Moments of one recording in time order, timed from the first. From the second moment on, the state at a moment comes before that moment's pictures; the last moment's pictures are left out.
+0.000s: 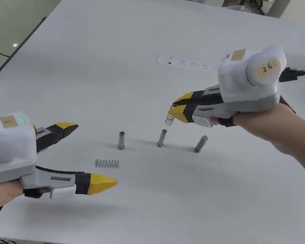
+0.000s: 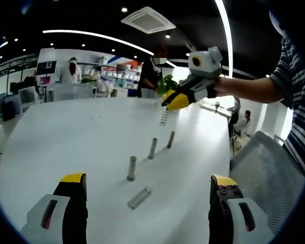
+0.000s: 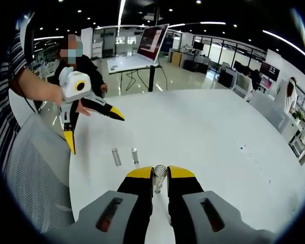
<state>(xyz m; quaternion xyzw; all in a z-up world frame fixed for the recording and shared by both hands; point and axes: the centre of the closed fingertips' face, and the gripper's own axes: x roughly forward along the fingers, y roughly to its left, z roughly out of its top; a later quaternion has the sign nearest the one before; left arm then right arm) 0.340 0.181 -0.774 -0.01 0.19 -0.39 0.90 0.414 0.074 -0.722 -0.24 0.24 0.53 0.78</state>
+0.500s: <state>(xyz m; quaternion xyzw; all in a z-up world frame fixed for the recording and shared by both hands) 0.339 0.185 -0.778 -0.01 0.20 -0.39 0.90 0.421 0.073 -0.743 -0.23 0.27 0.51 0.78</state>
